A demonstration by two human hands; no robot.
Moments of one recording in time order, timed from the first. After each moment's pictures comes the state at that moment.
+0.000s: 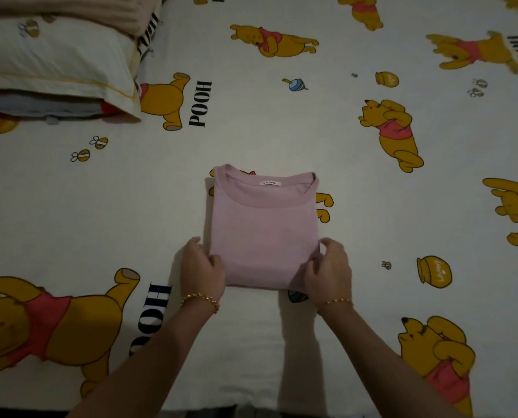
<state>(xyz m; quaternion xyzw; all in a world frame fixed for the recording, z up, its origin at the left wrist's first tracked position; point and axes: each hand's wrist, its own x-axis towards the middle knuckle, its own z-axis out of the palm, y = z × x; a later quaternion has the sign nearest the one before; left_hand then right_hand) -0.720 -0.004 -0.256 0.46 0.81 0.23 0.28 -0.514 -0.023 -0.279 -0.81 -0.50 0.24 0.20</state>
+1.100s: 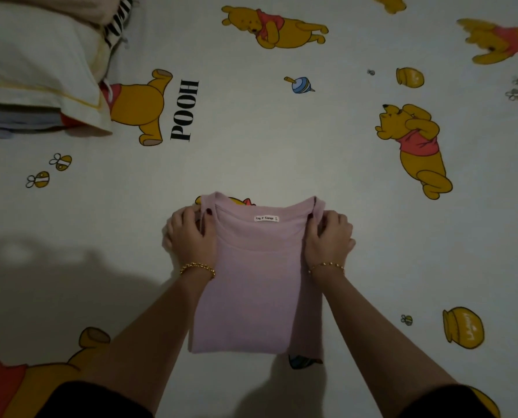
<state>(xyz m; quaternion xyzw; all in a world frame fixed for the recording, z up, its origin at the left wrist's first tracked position) -0.716 0.151 -0.321 0.48 0.80 0.31 0.16 -0.502 0.139 -0.324 -0.85 -0.45 0.17 0.23</state>
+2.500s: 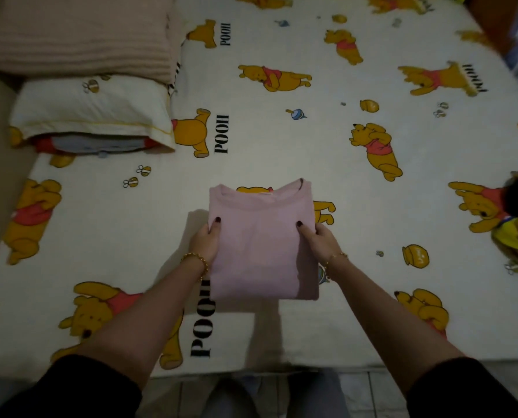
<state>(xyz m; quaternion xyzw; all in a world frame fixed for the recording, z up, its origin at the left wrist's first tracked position) -0.808 0.042 -0.157 0.41 0.72 0.20 0.52 -0.577 0.012 -0.150 -0.75 -0.33 0.51 0.26</state>
